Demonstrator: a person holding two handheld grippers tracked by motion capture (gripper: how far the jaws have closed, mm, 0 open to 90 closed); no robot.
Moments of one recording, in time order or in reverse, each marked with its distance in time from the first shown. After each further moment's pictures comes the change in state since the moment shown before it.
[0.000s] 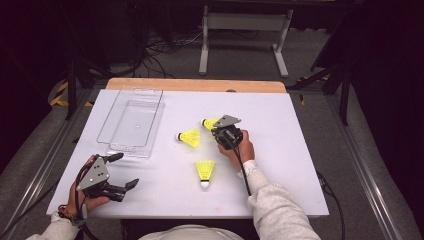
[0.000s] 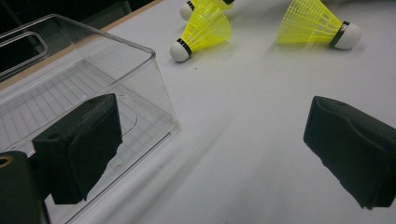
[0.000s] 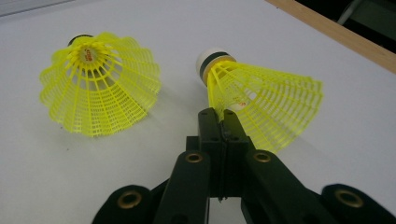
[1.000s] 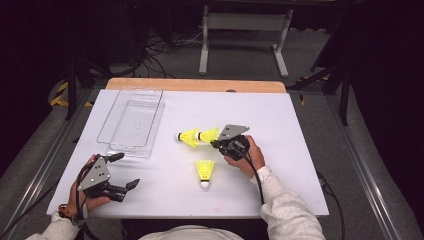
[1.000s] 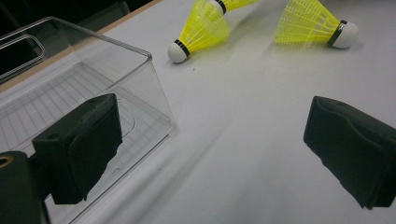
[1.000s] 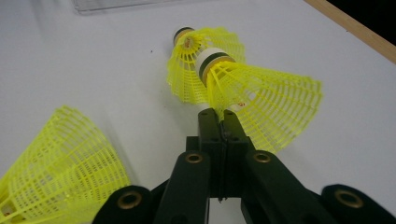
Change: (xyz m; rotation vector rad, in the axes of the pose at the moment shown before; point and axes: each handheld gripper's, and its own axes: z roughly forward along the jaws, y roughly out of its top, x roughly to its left) left arm -0.001 0.002 0.001 0.003 -0.005 0.011; right arm 0.011 -0.010 -0.039 -0.036 0.222 -0.154
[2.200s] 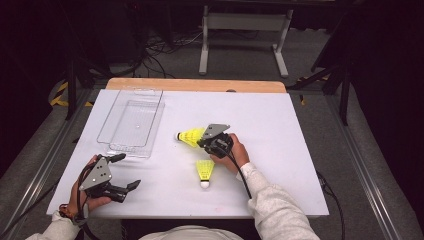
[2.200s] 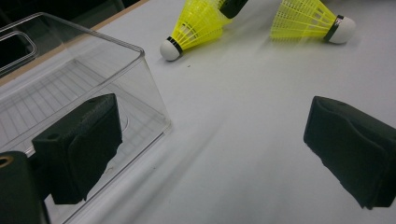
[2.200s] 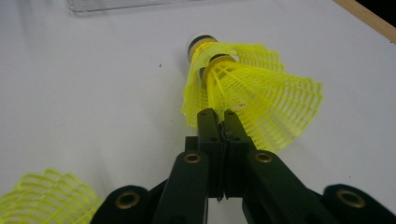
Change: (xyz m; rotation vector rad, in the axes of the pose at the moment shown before) left arm -0.001 -0.001 0.003 0.015 -0.019 0.005; right arm 0.009 0.016 0.046 0.020 0.026 -0.035
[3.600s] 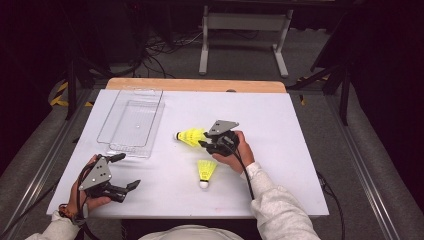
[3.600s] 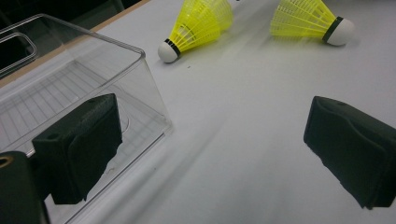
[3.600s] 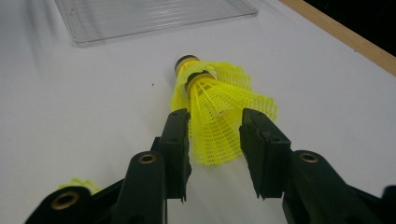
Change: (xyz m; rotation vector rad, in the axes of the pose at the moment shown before) left arm 0.000 0.001 0.000 -0.001 0.000 0.001; right arm -0.005 0.004 -0.025 -0.058 -0.026 0.056
